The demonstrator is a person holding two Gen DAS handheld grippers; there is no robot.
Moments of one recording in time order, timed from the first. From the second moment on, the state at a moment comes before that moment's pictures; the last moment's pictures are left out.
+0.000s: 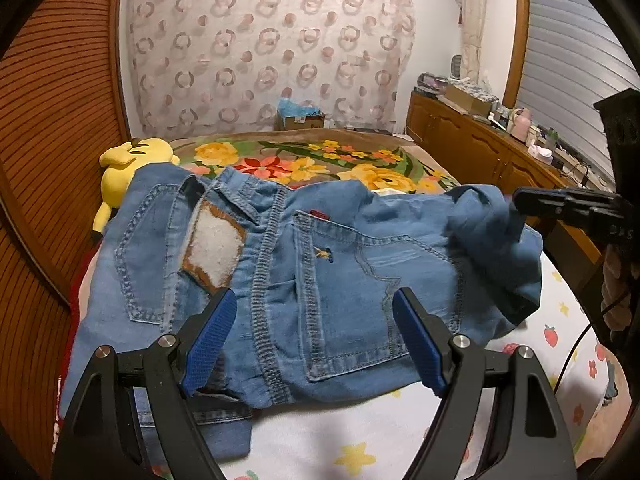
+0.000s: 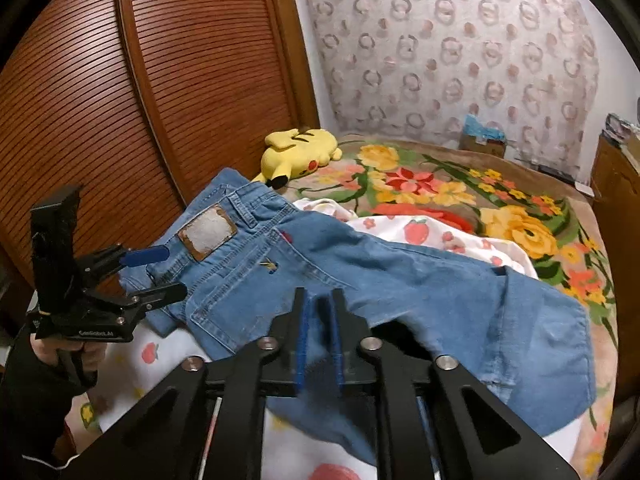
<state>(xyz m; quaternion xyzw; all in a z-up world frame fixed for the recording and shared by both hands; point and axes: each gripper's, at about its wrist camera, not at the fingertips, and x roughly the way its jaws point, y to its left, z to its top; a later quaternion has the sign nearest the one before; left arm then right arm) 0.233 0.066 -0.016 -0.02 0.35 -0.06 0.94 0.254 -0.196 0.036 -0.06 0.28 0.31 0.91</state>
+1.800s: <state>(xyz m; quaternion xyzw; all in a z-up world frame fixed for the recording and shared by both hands) 0.213 0.009 0.031 -0.01 0.32 -0.18 0.93 0.279 -0.175 0.091 -0.04 0.25 0.31 0.91</state>
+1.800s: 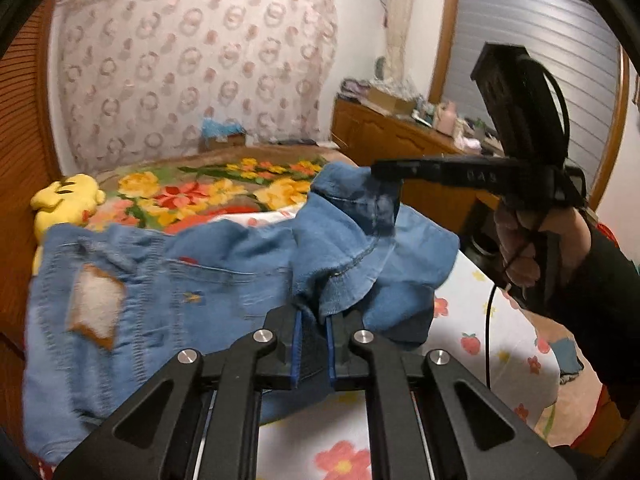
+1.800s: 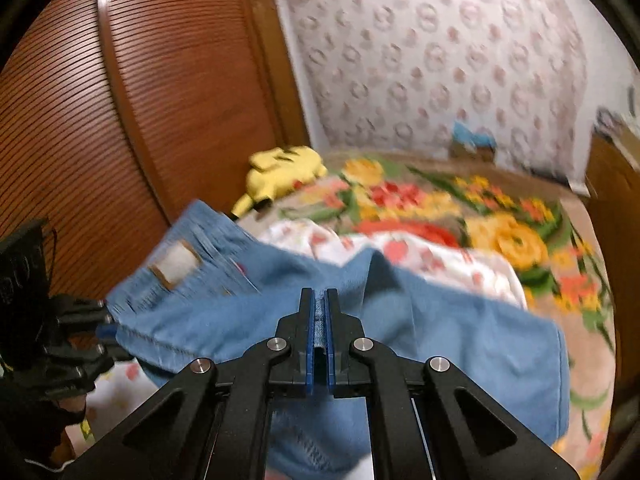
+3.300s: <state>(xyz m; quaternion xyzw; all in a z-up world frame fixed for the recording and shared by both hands) 0.241 0.048 0.006 -0.02 0.35 -0.13 0.93 0.275 -0.156 0.047 -0.07 0.29 0.26 0.92</state>
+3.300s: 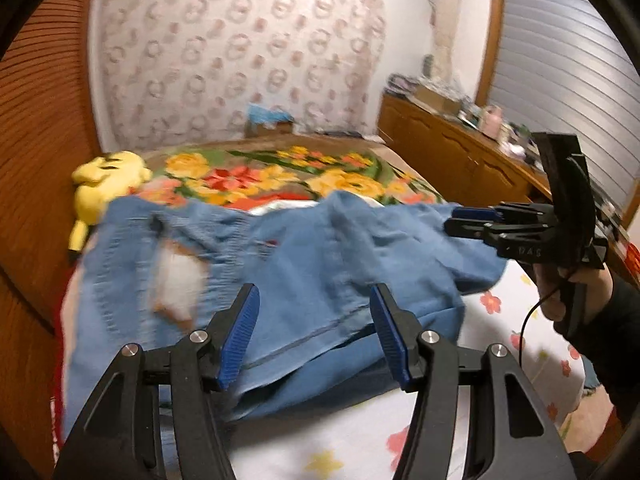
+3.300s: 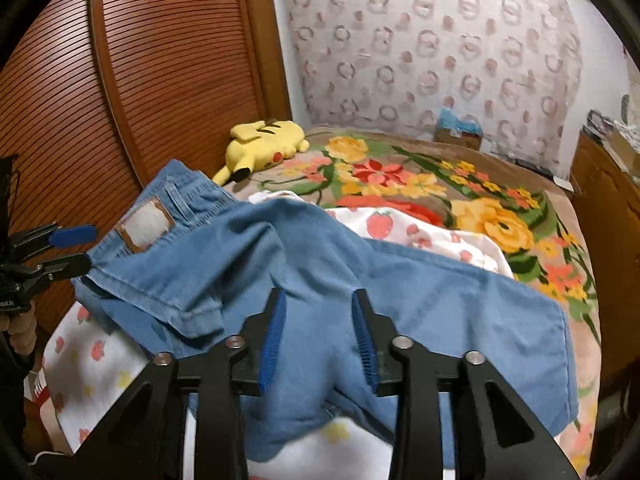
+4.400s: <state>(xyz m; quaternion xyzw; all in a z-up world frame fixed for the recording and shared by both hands) 0.339 0.120 0.022 0.05 0.39 -0.03 0.92 0.297 -0.172 0.024 -0.03 0.31 0.29 0.91</state>
